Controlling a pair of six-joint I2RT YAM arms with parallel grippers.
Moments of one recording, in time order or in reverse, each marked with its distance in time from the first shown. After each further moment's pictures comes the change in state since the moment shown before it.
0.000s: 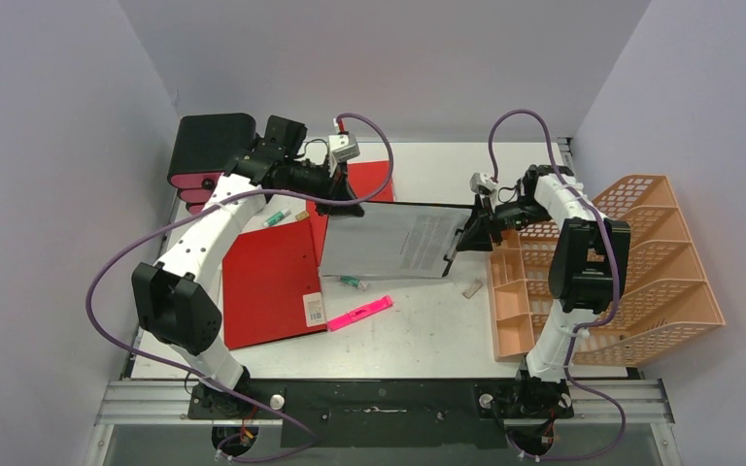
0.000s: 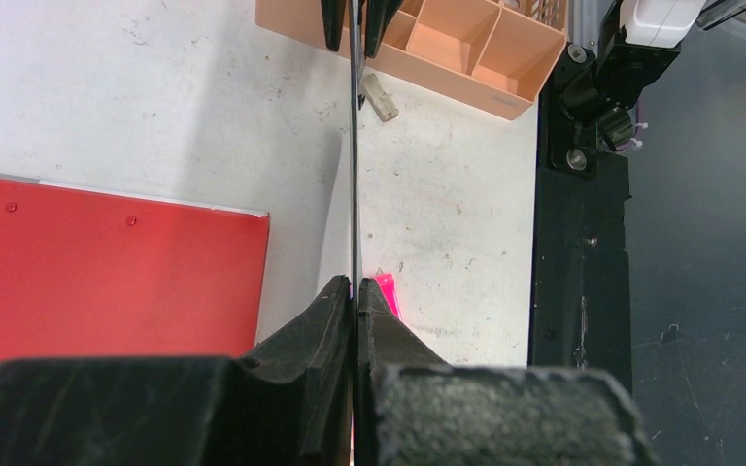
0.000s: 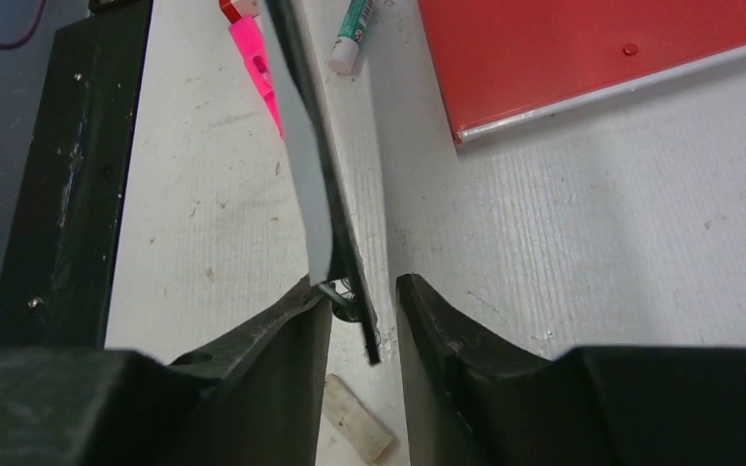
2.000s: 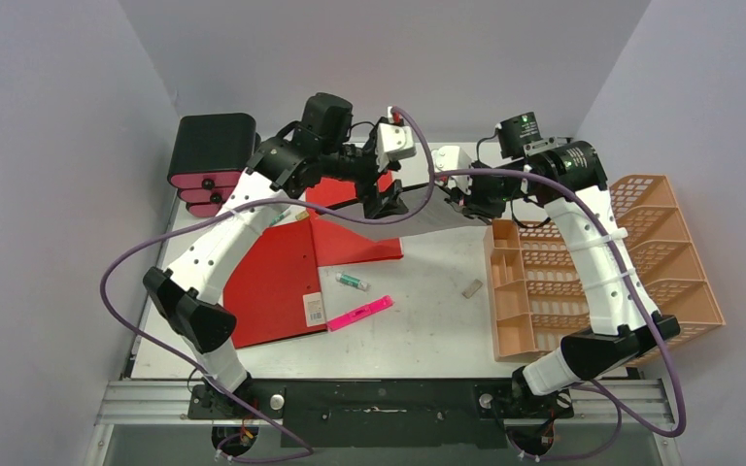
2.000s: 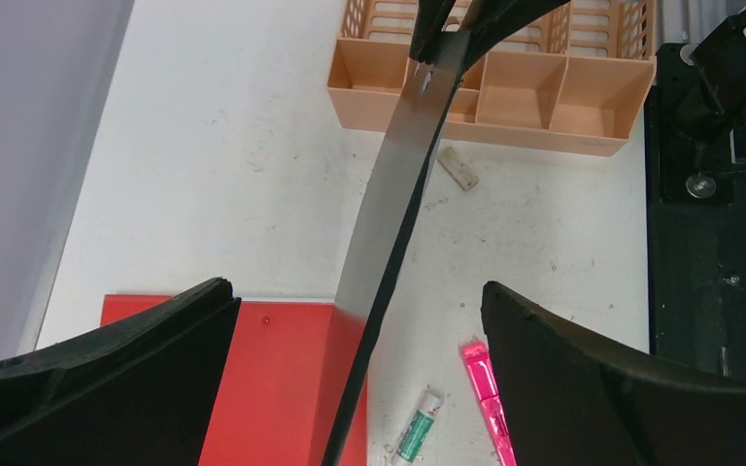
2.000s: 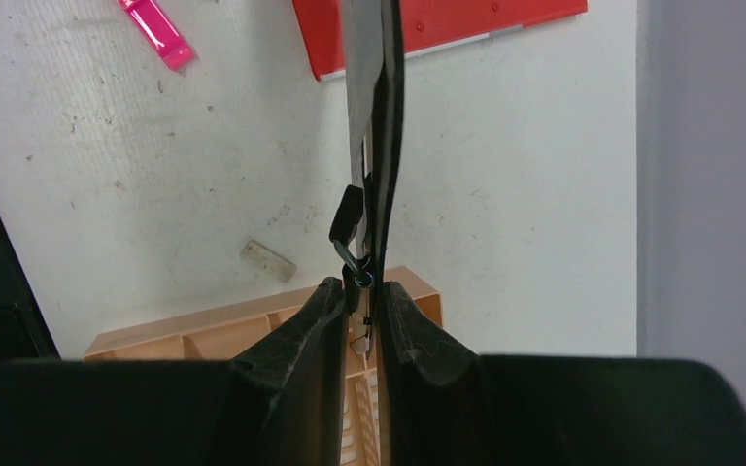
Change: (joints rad) left arm -0.260 0.049 0.351 -0.023 -0.336 0.062; right arm 0.423 -0.418 0.450 0.000 0.804 0.549
